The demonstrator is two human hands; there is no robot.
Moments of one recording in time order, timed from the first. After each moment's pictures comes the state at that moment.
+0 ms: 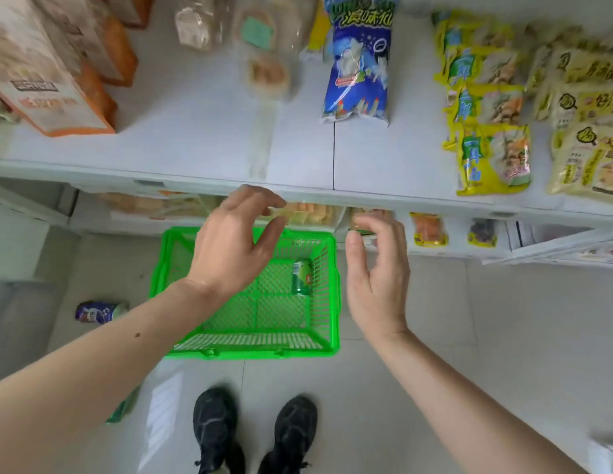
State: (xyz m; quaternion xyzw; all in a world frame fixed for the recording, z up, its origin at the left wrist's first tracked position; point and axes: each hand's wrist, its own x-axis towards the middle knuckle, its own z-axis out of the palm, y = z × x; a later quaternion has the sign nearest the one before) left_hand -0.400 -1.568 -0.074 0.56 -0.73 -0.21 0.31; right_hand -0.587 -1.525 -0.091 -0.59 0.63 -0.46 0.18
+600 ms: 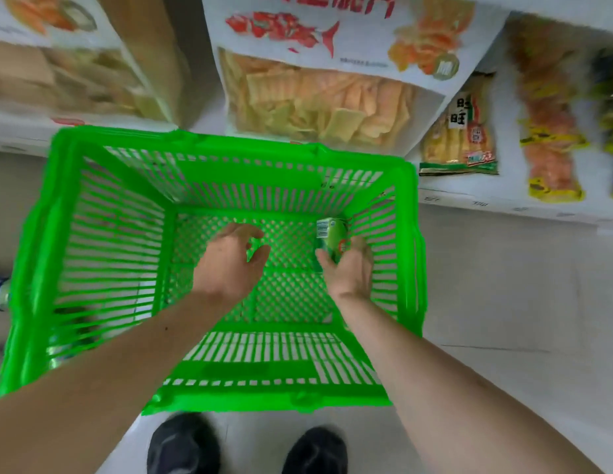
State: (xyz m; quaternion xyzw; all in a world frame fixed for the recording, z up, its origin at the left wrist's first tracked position) left_hand -0.371 -1.554 -0.483 0.70 -0.62 -0.33 0.12; right_hand -0.552 -1.550 -0.514 -0.45 0.83 -0.10 0.32
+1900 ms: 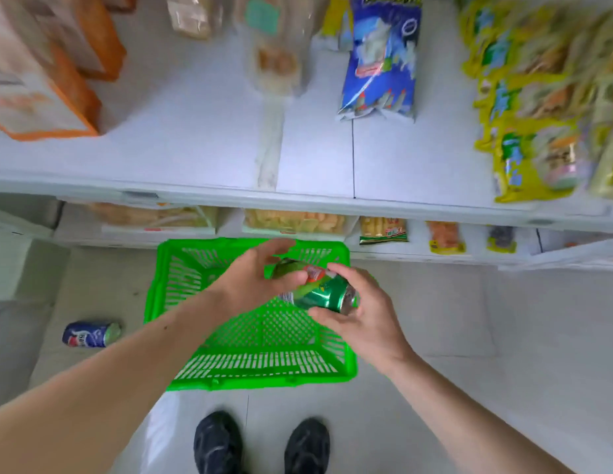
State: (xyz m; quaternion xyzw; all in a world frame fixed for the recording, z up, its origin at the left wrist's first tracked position) left_hand -0.385 -1.594 -0.187 0.57 -0.60 -0.55 0.15; right_hand -0.578 -1.524 -0.187 -0.53 0.65 -0.29 0.45
